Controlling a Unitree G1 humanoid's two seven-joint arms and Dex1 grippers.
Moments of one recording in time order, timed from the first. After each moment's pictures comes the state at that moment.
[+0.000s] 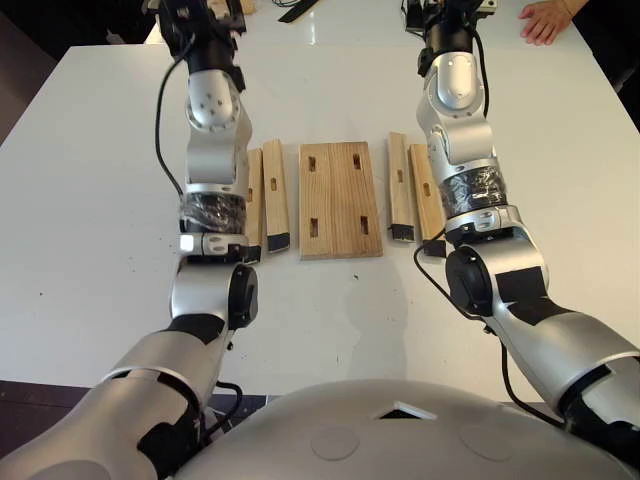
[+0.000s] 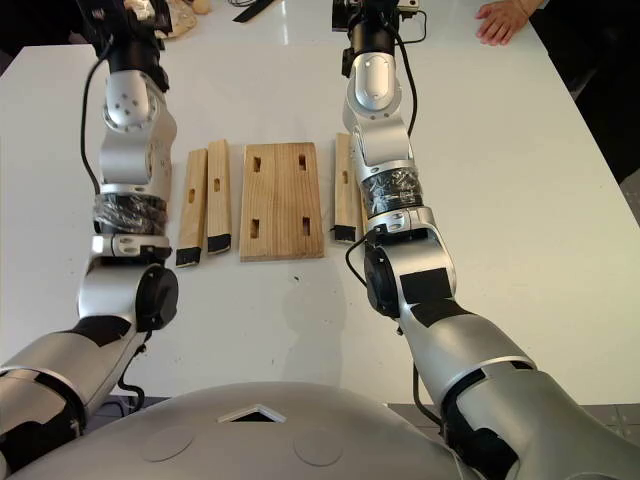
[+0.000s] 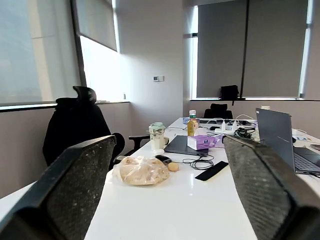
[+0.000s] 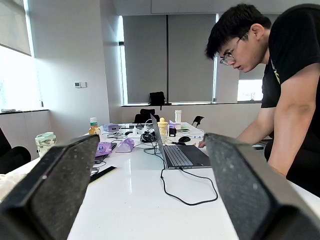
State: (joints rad) left arm -0.71 0.11 0.16 0.36 -0.01 0.05 0.25; right arm -0.93 -0.01 -0.08 0.65 -0.02 -0.09 -0.23
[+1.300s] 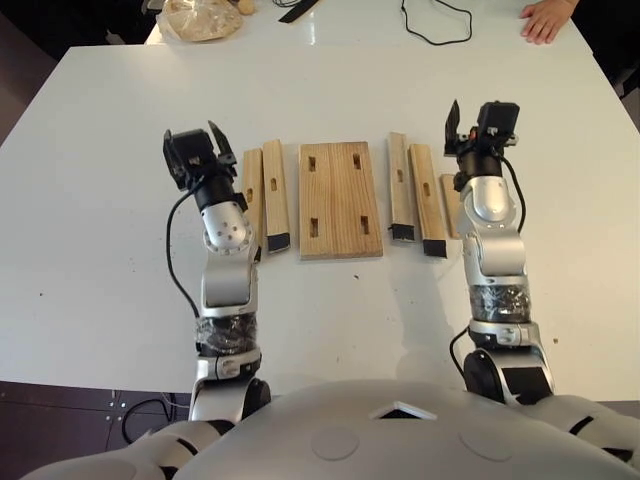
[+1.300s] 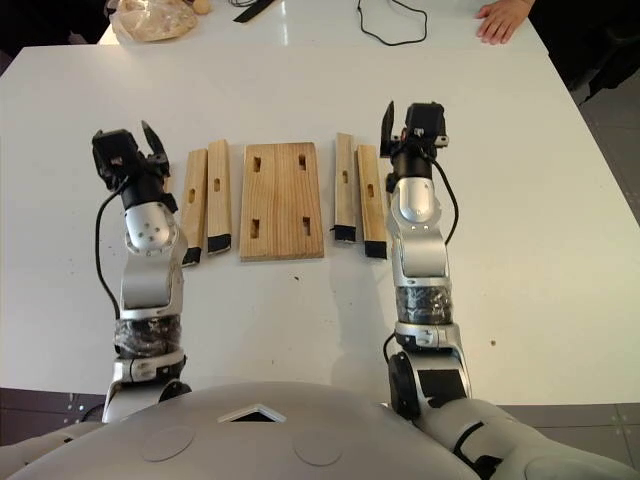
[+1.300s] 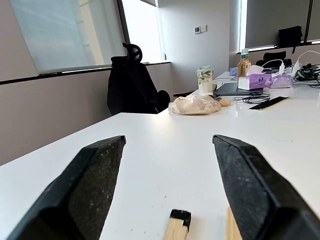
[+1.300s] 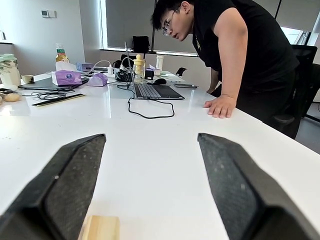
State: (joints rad) left arm -0.11 -0.02 0.10 -0.20 0.15 0.24 0.33; right arm -0.27 -0.04 -0.05 -0.03 -0.04 0.22 -0.13
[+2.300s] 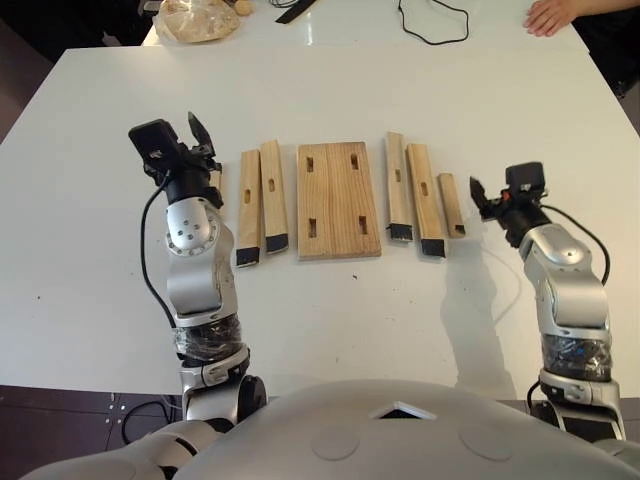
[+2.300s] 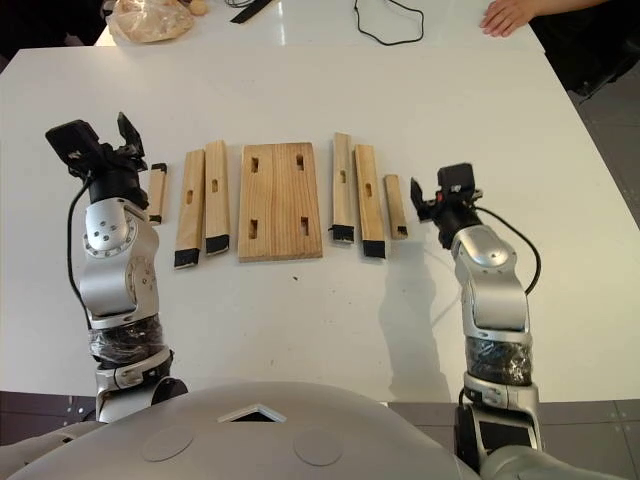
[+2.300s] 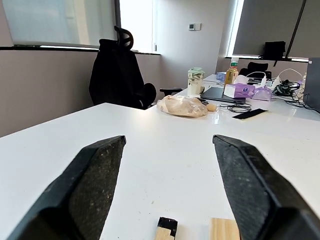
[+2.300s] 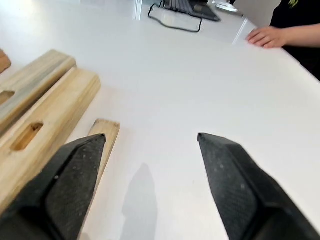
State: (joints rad) left arm -0.15 0.04 0.25 -0.34 -0.01 0.36 0.22; right arm 0.04 -0.34 -0.12 -0.26 0.08 0.59 0.25
